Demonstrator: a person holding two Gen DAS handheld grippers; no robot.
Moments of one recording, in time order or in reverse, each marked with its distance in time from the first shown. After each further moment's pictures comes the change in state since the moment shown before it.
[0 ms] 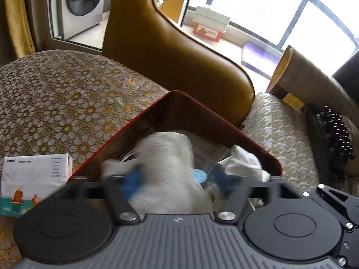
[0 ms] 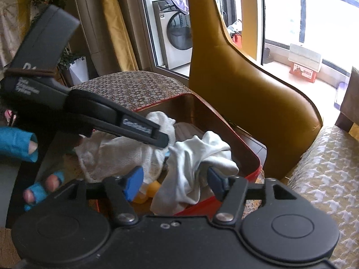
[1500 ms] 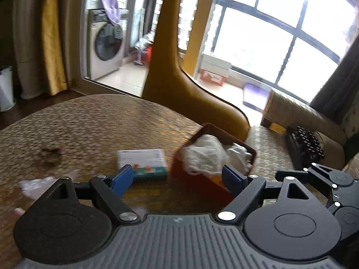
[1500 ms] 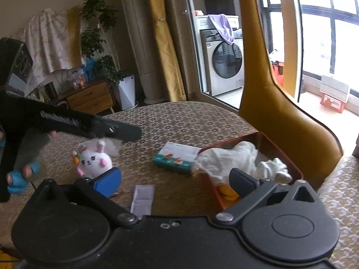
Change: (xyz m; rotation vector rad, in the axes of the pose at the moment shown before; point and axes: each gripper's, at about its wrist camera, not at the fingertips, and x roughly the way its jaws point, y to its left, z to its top) left arm -0.268 0.081 -0.087 0.006 -0.246 0.058; right arm -0.122 0.119 -0.003 -0.098 -0.114 0.172
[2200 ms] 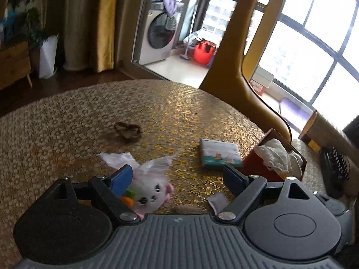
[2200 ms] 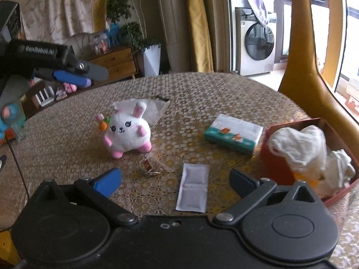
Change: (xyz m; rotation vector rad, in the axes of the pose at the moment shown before) left arm -0.037 0.160 -0.025 -0.212 0.030 0.117; right arm 0.085 0.092 -0.028 -0.106 0.147 0.066
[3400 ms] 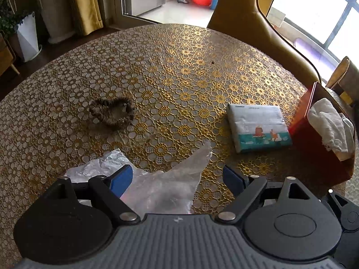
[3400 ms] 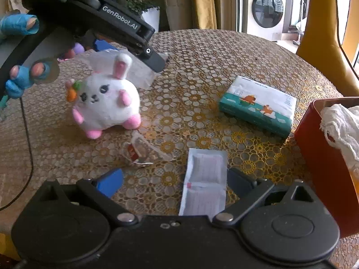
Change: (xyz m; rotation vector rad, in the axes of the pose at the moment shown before) left arm 0.172 -0.005 0.028 0.157 0.313 0.081; right arm 0.110 -0.005 0.000 -0.006 0.192 -0.003
